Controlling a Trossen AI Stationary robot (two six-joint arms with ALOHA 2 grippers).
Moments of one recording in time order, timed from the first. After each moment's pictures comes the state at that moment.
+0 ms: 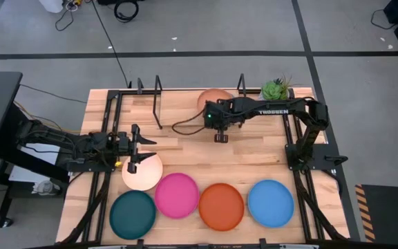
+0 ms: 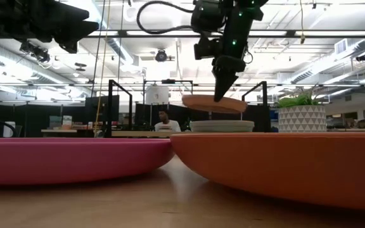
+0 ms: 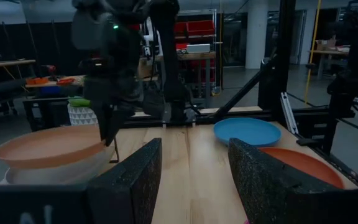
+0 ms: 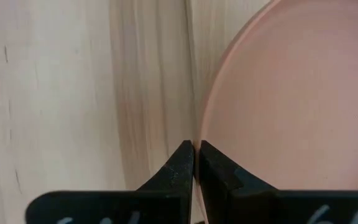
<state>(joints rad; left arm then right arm) -0.21 0.47 0.16 0.40 -0.24 0.06 -0.21 1.78 1.45 -0.87 0.21 -0.18</state>
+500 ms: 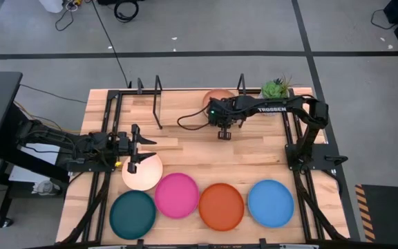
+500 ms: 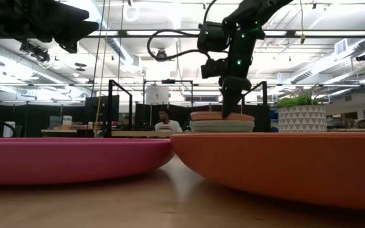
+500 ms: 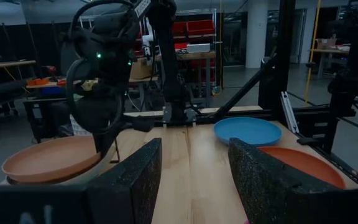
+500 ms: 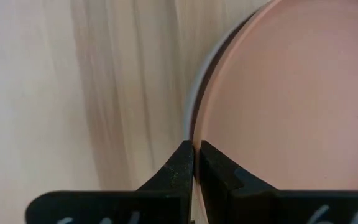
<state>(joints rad) -0.21 0.47 0.16 0.40 -0.24 0.06 -0.30 1.78 1.32 -0.77 0.19 -0.23</state>
